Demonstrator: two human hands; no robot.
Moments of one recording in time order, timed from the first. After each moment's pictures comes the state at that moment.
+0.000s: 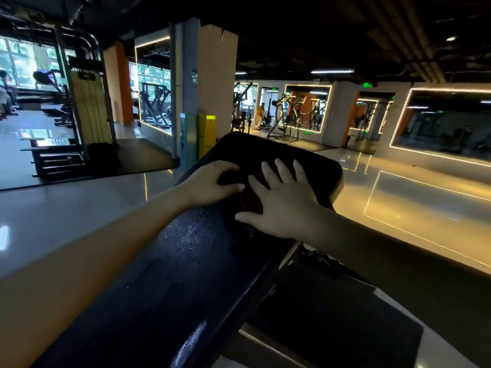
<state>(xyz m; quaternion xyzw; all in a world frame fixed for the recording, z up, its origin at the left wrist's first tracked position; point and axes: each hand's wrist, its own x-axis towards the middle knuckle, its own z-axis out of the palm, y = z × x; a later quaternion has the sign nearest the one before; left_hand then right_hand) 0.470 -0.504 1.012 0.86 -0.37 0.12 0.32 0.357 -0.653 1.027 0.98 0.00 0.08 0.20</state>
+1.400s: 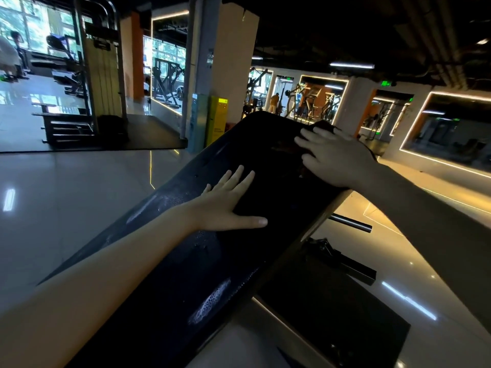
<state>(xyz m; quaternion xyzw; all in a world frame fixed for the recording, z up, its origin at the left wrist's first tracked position) 0.412 -0.465 0.952 0.90 -0.37 -0.02 0.20 0.374 -0.696 1.062 0.97 0.03 0.12 0.20</state>
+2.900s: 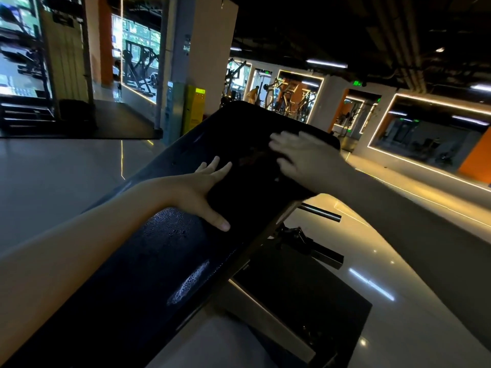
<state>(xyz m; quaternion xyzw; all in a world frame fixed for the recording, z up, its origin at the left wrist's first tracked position) 0.421 -0.455 0.963 0.89 -0.40 -0.10 0.18 0.342 -0.685 1.047 0.97 0.10 0.14 0.19</state>
